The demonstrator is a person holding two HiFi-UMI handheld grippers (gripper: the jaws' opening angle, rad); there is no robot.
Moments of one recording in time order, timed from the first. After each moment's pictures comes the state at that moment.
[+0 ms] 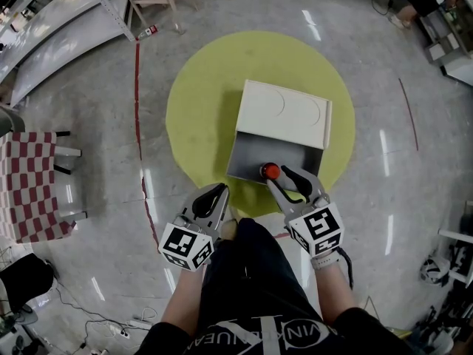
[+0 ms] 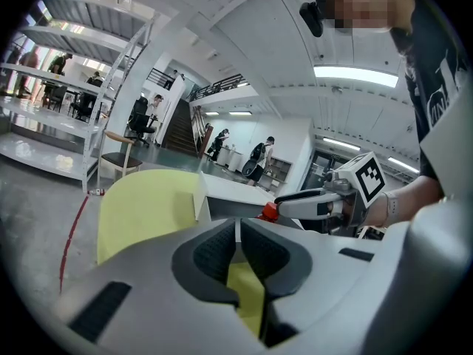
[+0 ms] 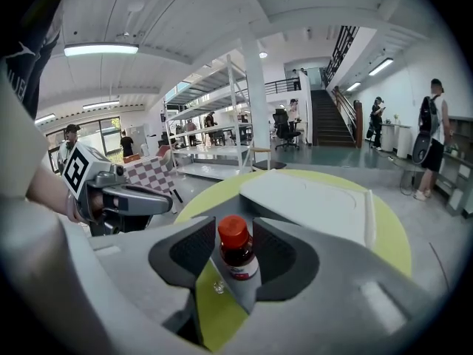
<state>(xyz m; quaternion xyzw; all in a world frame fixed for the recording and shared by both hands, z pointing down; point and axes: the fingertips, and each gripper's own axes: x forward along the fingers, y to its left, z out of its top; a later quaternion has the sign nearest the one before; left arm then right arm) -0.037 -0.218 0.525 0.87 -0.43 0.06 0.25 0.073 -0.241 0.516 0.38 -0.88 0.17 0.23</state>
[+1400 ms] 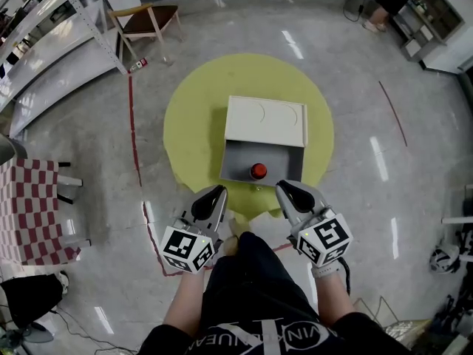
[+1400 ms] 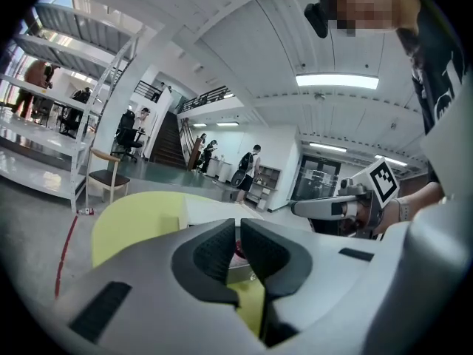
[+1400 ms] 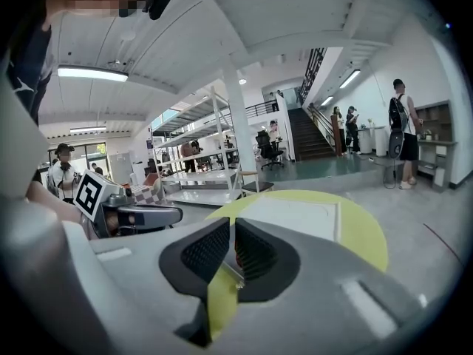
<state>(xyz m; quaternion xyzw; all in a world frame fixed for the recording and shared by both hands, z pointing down) -0.023 -0.209 0.467 0.89 -0.41 0.04 0.20 0.101 -0.198 0.446 0.44 -0.87 0.17 0.12</state>
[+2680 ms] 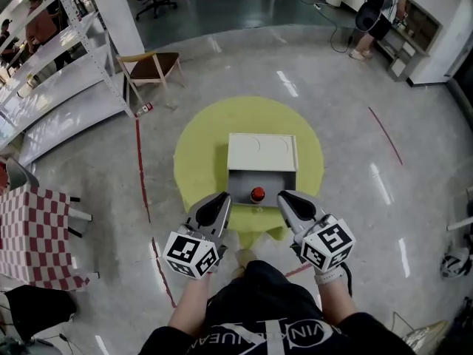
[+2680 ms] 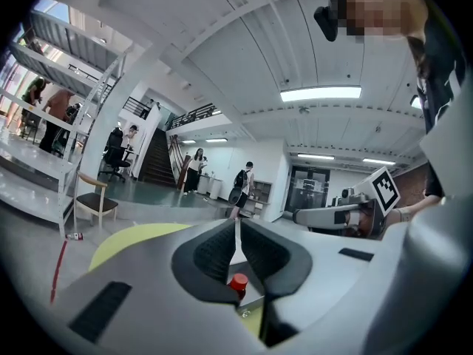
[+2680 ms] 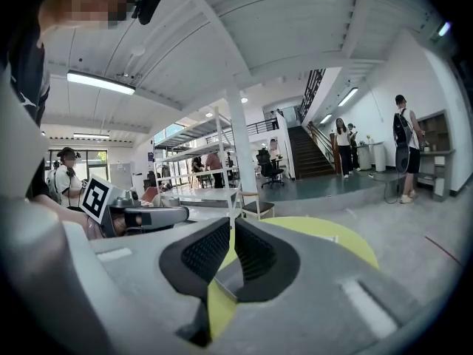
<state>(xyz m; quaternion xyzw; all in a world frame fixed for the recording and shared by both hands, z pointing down) -0.018 -0.218 0.379 0.91 -0.38 -0.01 0.15 0.099 -0.192 0.366 0.45 -0.88 0.13 0.06</state>
